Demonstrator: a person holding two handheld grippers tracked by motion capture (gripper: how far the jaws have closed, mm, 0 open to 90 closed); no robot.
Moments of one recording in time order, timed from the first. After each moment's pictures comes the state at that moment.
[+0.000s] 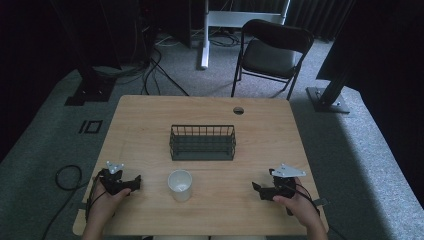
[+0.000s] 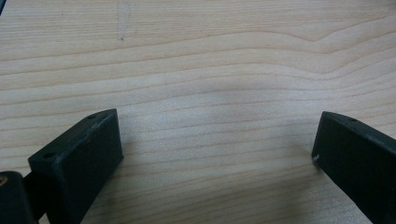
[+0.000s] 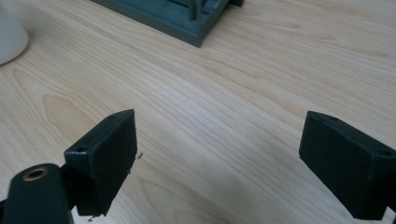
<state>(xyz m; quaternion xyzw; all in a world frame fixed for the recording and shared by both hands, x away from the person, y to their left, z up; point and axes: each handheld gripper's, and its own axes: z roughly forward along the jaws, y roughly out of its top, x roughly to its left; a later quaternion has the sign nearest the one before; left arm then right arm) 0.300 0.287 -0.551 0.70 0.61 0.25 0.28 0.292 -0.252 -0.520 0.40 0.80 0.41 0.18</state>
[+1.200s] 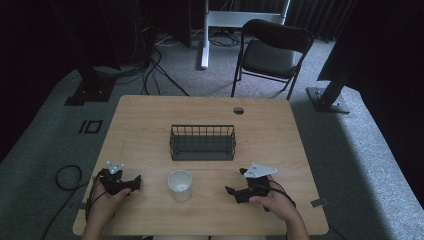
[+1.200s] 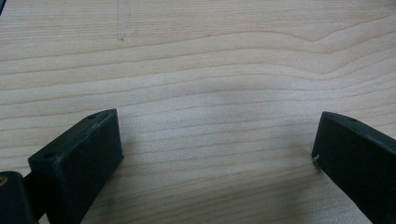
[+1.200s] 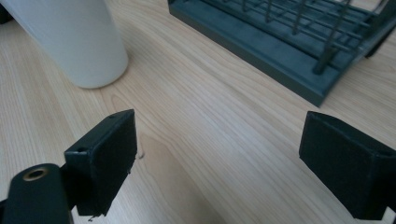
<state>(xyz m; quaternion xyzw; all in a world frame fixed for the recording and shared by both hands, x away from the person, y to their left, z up) 0.300 0.287 -0.551 0.70 0.61 0.25 0.28 0.297 -0.179 -0.515 0.31 0.83 0.45 0.12</state>
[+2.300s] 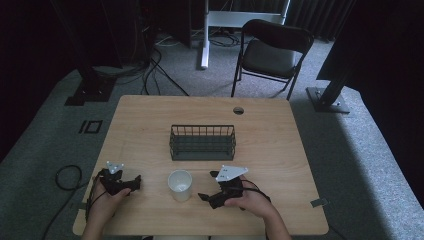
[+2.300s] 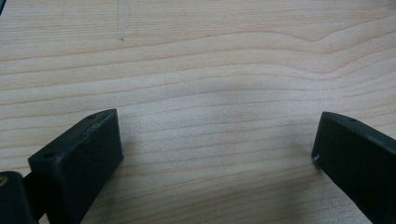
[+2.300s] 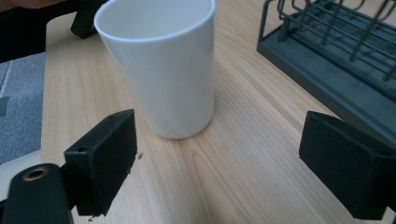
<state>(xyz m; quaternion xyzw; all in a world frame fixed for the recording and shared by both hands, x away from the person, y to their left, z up) 0.300 0.287 -0.551 0.70 0.61 0.25 0.28 0.293 -0.101 -0.508 0.21 0.85 0.48 0.07</state>
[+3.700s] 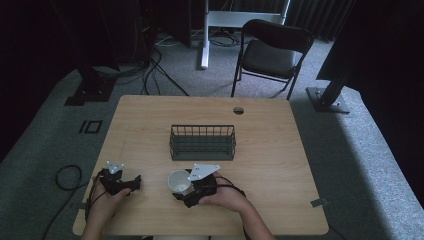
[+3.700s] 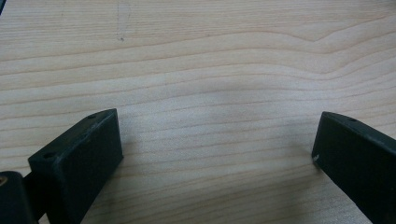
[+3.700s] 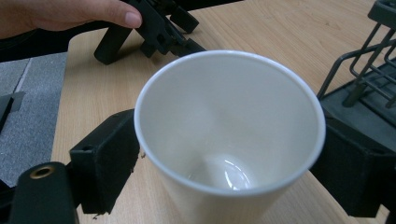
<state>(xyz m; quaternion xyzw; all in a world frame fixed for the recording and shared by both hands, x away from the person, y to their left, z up) 0.300 0.287 -0.551 0.70 0.61 0.24 0.28 0.299 -0.028 -0.503 0.15 0.86 0.49 0.06</state>
